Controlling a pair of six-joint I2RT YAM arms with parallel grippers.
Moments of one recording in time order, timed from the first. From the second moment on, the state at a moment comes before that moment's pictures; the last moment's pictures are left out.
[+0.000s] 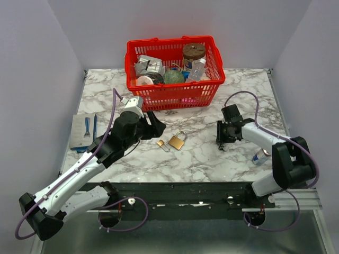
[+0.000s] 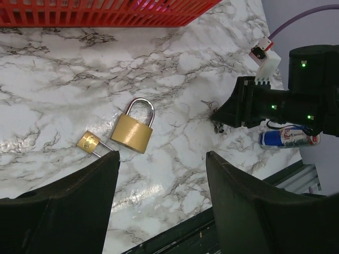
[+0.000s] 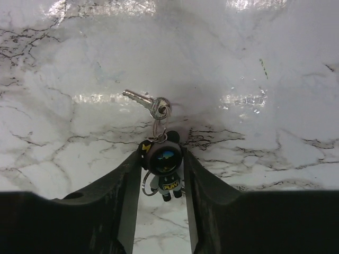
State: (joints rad) left arm -0.74 0.91 0.90 -0.41 -0.15 -0.71; right arm 0.32 1.49 0.81 -0.44 0.02 0.31
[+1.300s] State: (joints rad) left arm -0.74 1.07 0.91 0.14 0.37 -0.60; right arm 0.32 1.19 1.35 -0.81 -0.78 0.23
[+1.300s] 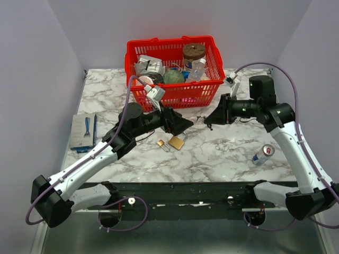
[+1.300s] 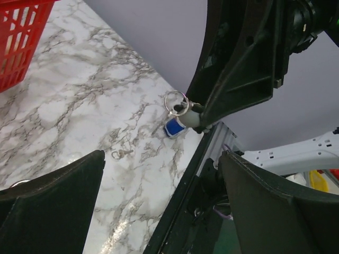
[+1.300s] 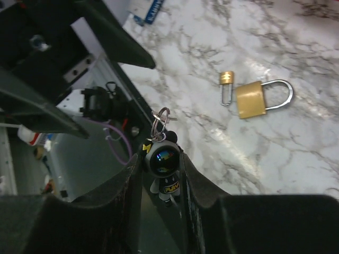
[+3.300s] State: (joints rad) left arm -0.74 1.13 0.88 0.35 0.51 -0.72; right arm 0.32 1.08 1.14 -0.41 -1.00 0.65
